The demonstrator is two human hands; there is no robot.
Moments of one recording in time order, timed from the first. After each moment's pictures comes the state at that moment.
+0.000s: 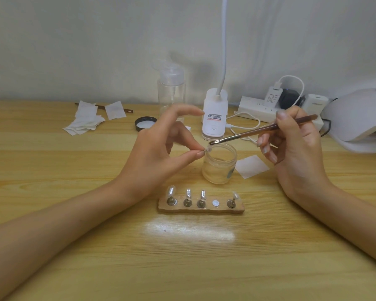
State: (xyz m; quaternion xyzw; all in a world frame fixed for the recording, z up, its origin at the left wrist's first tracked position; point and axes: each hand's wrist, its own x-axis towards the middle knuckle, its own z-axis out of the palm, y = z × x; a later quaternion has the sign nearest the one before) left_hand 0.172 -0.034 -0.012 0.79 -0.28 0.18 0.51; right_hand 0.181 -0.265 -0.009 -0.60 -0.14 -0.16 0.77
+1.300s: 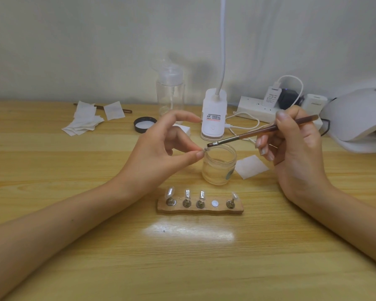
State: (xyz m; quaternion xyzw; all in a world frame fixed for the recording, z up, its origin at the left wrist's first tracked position) left_hand 0.173 -0.034 -0.013 0.77 -0.22 0.07 0.59; right_hand 0.180 -0.264 -0.009 -0.60 -0.16 -0.17 0.76
